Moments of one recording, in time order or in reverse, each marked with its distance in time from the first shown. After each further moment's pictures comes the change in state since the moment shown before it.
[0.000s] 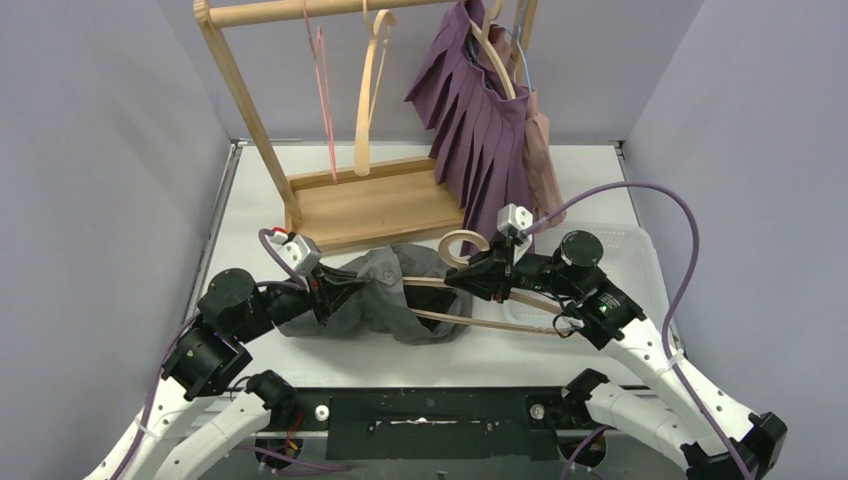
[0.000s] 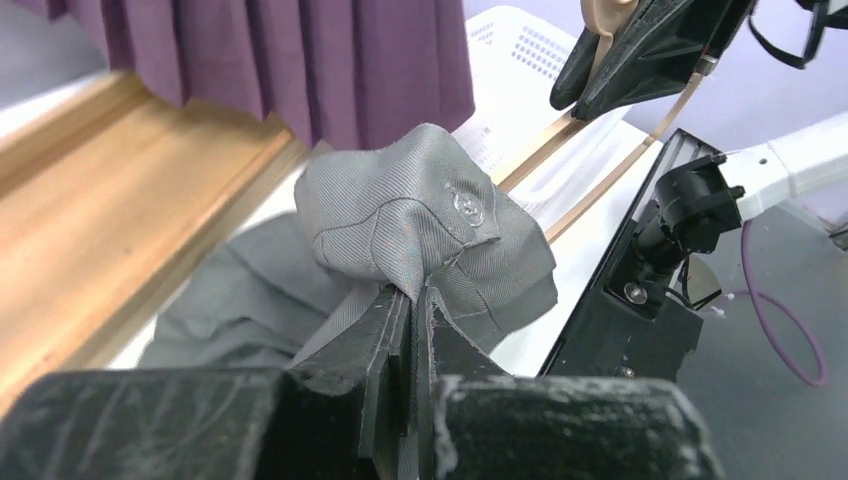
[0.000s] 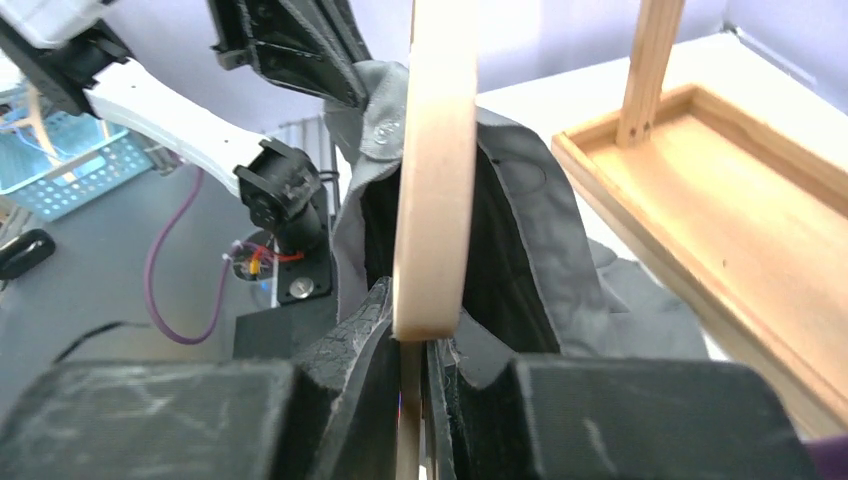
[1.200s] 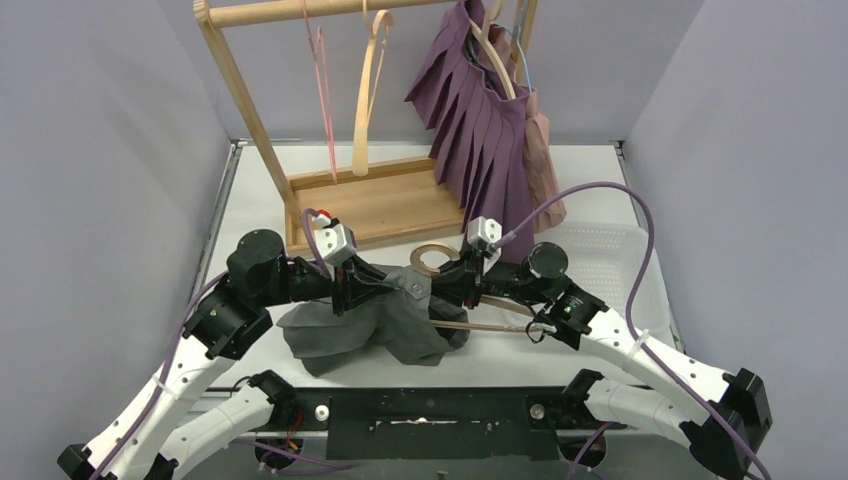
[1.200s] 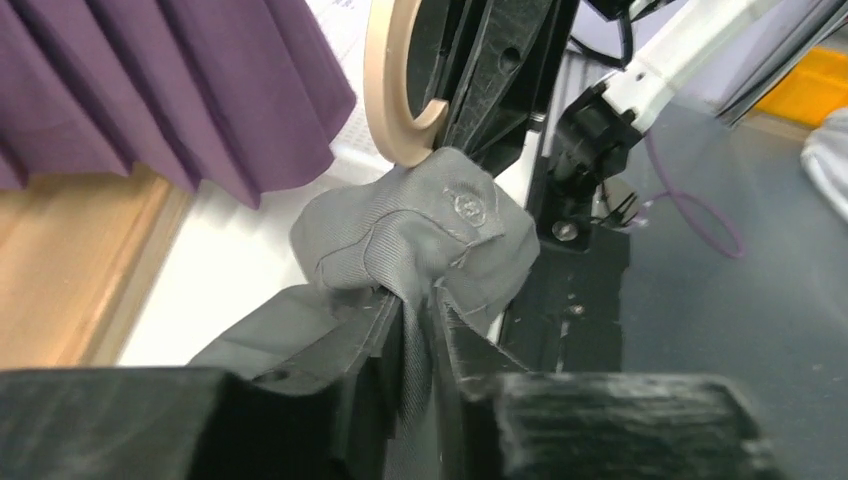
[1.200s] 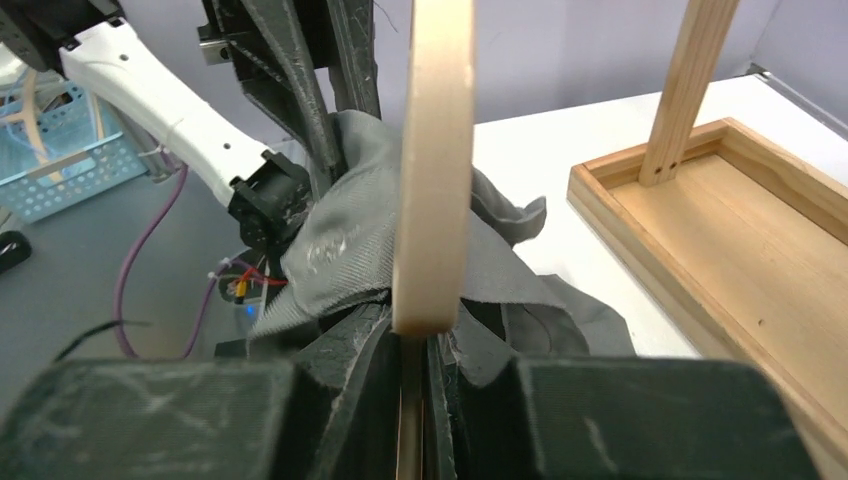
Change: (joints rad) left arm 0.000 0.241 0.166 0.018 0.359 0.152; right arm 0.159 0.114 -0.070 0.286 0.092 -0.006
